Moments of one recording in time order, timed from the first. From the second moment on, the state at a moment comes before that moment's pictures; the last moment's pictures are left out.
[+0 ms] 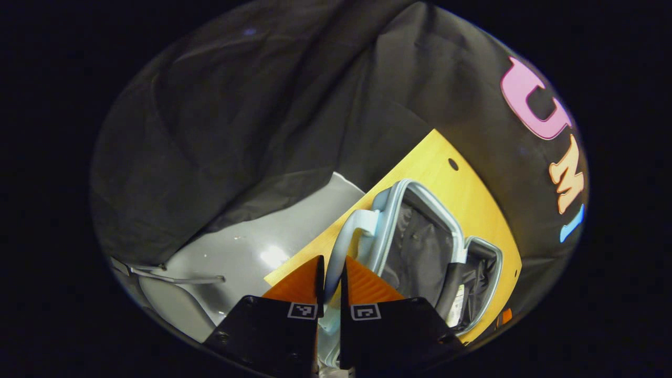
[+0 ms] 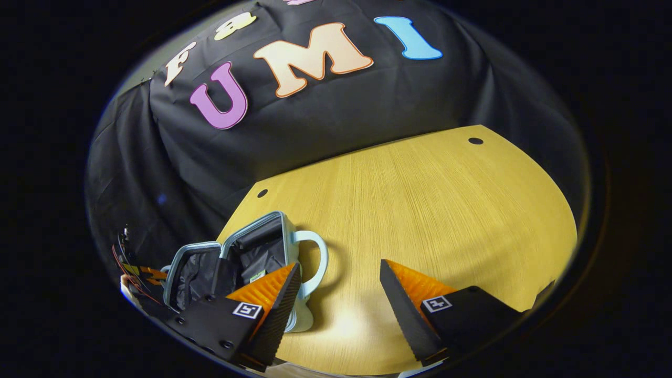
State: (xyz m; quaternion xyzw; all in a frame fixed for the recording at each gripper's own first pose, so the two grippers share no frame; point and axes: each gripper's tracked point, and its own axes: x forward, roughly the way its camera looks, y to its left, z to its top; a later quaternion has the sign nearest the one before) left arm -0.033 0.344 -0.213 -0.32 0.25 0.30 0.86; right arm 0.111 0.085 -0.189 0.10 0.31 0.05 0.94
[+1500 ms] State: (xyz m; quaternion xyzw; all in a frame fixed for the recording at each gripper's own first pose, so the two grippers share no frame) left arm 0.111 0.094 -0.032 -0.07 0.24 0.14 0.96; right arm 0.104 -0.077 -0.157 0.16 0.28 0.00 0.95
